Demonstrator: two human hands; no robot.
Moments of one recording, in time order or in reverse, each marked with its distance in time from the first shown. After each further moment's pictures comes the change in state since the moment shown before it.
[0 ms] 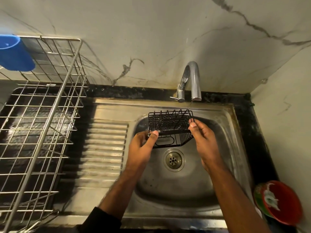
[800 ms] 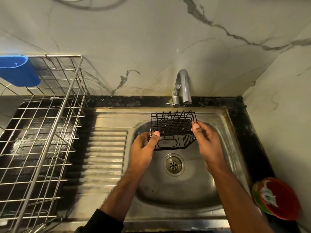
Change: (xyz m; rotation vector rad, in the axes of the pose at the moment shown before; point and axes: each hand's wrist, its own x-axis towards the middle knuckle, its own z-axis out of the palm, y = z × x) left_hand -0.013 0.023 0.009 0.003 -0.079 0.039; right_hand -0.028 -0.039 -0.015 -0.008 0.031 -0.077
